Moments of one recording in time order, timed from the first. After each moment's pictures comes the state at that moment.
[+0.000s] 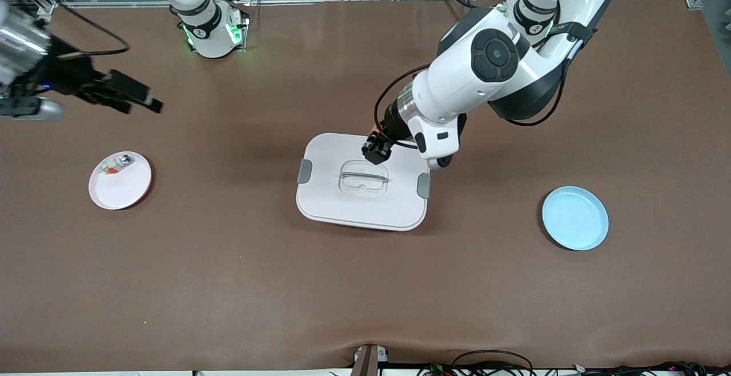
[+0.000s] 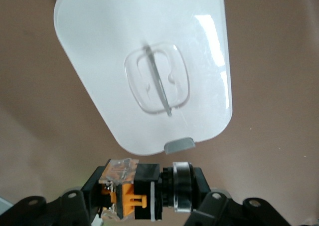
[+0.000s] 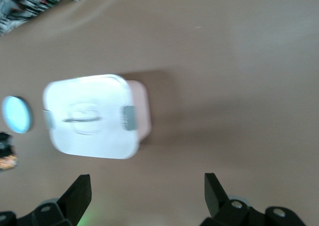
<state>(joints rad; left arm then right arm) -0.17 0.49 -0.63 -1.38 -0.16 2.04 -1.84 0.16 -0.18 -0.04 -1.90 0.47 1.82 0.27</state>
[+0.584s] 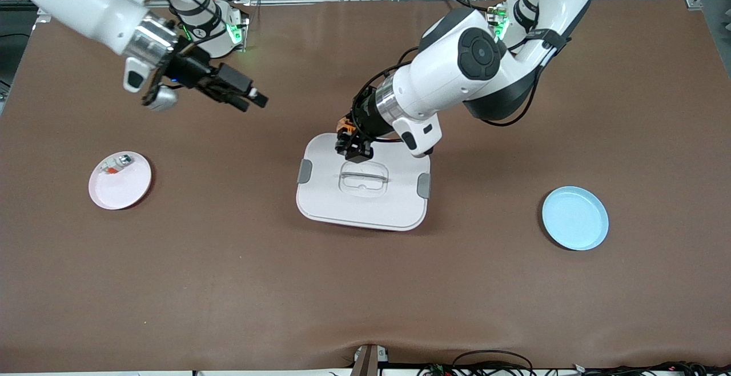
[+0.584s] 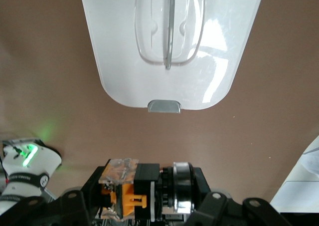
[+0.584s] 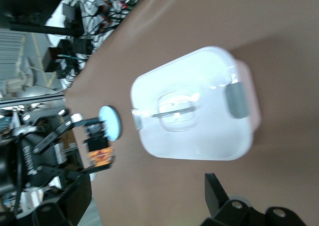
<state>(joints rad) -0.22 0.55 -0.63 -1.33 -0.23 2.15 -2.13 0.45 -0.26 -0.01 -2.22 0.87 2.38 0.32</state>
